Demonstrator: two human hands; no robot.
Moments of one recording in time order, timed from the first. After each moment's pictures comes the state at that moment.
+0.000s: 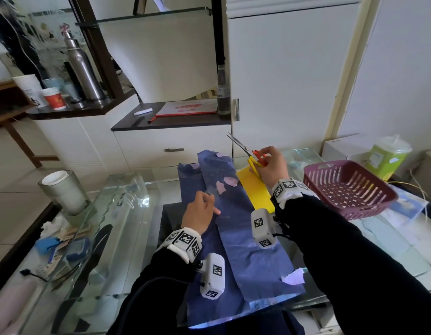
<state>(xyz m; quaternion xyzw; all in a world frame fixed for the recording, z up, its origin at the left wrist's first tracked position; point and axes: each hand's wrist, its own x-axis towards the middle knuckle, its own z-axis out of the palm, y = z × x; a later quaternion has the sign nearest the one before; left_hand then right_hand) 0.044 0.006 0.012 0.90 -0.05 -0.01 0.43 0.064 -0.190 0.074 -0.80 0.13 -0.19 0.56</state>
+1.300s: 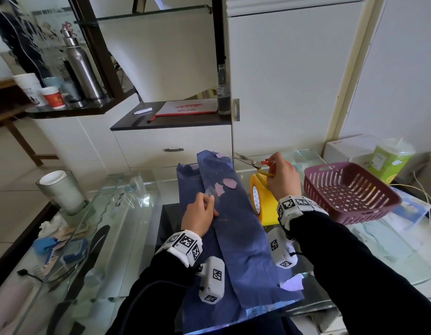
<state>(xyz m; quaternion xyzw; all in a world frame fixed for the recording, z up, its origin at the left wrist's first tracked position) 0.032 -0.002 0.013 0.91 -0.05 0.00 0.42 0.035 -0.213 0.053 -0.91 0.12 -0.28 0.28</state>
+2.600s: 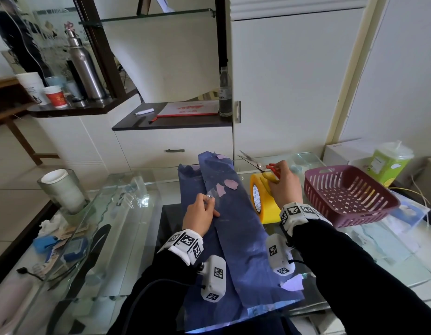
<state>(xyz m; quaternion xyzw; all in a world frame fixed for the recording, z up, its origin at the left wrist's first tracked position) 0.036 0.001 0.007 0.91 -0.04 -0.01 0.42 0.026 -0.209 0.040 -0.89 0.17 -0.23 0.35</state>
